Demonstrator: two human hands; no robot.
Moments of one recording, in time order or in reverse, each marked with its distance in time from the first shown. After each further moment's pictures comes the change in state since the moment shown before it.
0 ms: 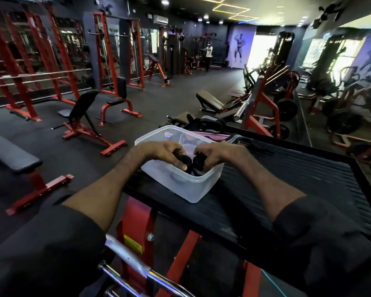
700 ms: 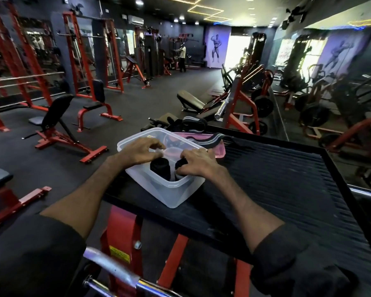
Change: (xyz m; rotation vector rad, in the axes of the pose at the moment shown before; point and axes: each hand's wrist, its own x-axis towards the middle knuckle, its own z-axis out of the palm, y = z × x) left_hand 0.001 -0.011 -0.001 0.271 0.427 0.107; right_hand -0.055 -0.050 0.014 0.066 0.283 0.119
